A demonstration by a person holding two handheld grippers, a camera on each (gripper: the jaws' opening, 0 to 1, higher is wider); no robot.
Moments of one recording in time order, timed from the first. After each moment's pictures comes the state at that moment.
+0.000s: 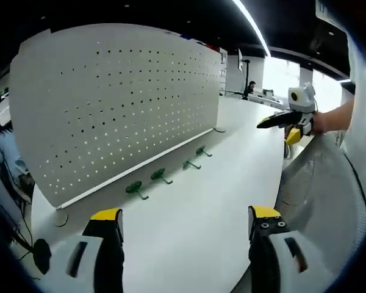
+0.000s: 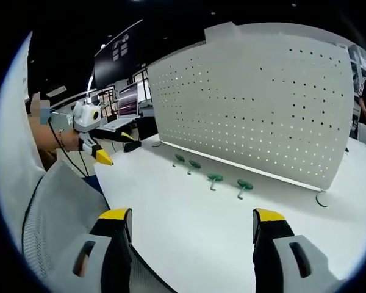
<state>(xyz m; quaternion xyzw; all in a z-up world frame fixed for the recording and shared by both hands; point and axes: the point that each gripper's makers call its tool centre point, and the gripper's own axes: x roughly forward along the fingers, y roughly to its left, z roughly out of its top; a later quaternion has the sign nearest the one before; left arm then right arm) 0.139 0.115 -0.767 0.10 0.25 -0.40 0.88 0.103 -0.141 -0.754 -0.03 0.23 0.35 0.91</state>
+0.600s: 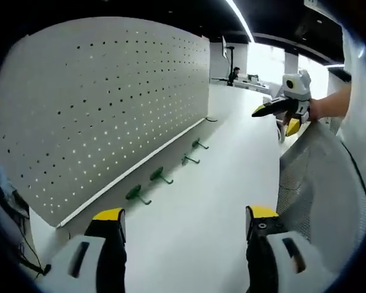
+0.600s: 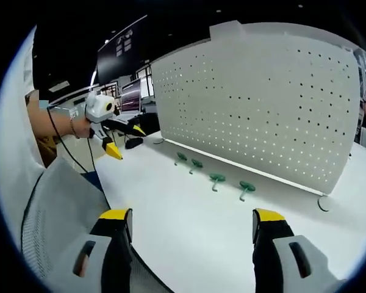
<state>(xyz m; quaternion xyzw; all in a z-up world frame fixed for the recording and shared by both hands) 0.166 0.112 -0.771 0.14 0.27 -0.44 0.84 0.106 -0.135 -0.756 -0.04 0.24 0.36 0.90</state>
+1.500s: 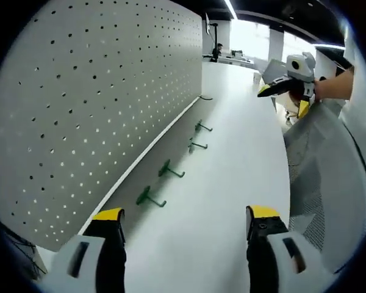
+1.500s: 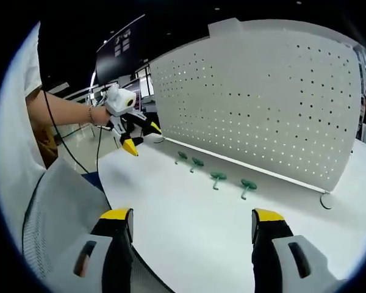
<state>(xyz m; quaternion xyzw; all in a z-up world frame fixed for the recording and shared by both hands) 0.212 0.113 -0.789 0.21 0.32 -0.48 0.79 0.108 -0.134 -0.758 -0.04 0.24 0.36 0.90</state>
